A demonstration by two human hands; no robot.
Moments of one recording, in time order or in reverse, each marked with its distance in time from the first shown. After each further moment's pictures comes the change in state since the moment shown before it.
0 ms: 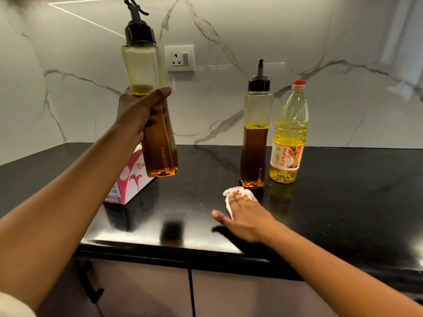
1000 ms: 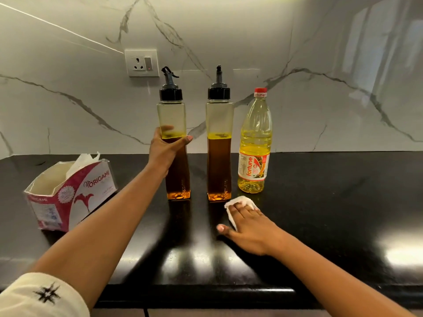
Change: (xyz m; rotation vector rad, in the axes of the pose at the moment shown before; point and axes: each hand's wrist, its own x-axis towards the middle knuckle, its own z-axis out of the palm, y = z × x) left_hand 0.004 -0.110 0.128 -0.002 -0.120 -0.091; right_hand -0.019 0.087 -0.015 0.001 -0.097 0.075
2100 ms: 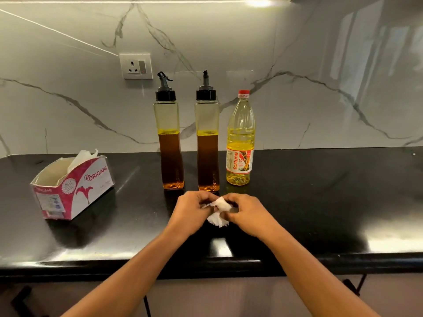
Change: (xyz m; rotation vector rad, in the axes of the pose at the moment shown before) left_hand -0.173 -0.009 0.028 0.480 -0.427 0.107; right_hand -0.045 -0.007 -0.020 0.574 0.299 0.010
